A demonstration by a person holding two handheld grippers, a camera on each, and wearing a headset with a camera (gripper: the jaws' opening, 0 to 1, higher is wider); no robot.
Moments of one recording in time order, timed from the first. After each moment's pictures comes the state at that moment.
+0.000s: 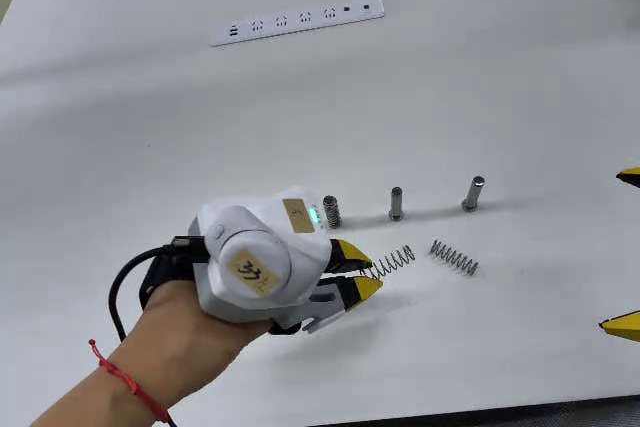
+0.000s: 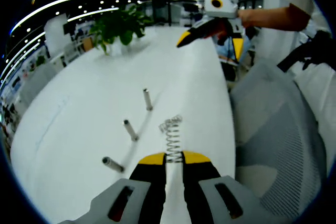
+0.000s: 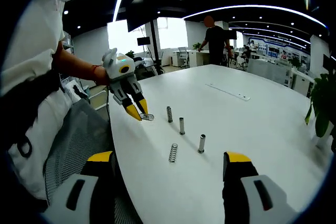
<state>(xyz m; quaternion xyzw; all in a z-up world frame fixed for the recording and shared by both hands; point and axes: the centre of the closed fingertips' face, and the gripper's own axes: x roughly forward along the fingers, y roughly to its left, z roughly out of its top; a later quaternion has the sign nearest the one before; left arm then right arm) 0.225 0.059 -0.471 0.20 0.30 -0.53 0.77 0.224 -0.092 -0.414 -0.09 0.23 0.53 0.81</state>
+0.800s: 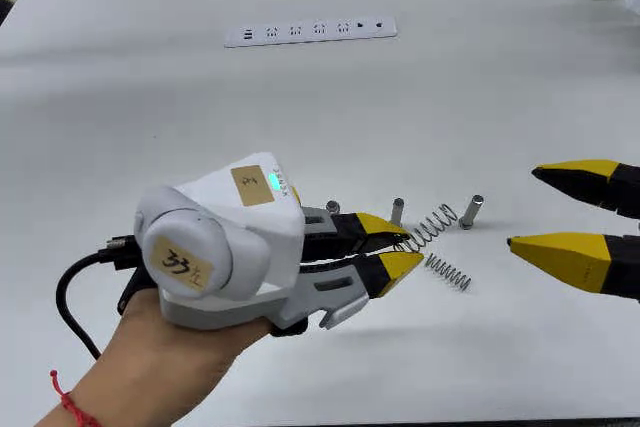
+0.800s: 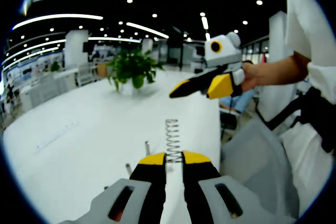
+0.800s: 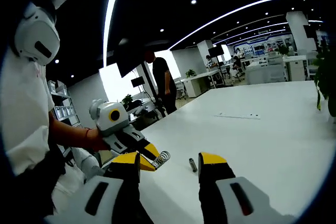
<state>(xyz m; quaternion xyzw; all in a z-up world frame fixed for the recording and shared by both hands) 0.220 0.030 -0.382 0.06 0.19 -0.53 0.83 0.236 -0.011 -0.332 0.12 0.18 0.51 0.83</state>
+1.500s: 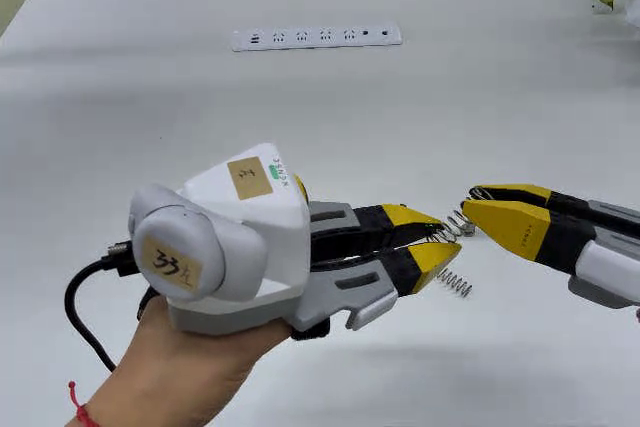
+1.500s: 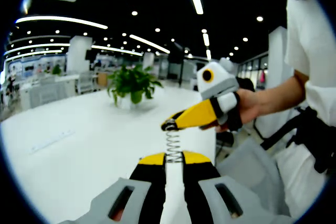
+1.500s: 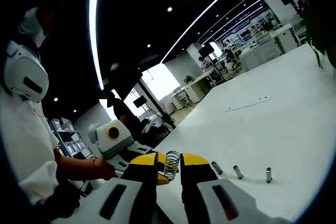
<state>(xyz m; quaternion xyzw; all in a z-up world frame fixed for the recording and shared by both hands) 0.219 0.017 -0.357 0.01 0.15 -0.53 0.83 0.233 0.016 -0.328 0.24 0.19 0.50 0.81</state>
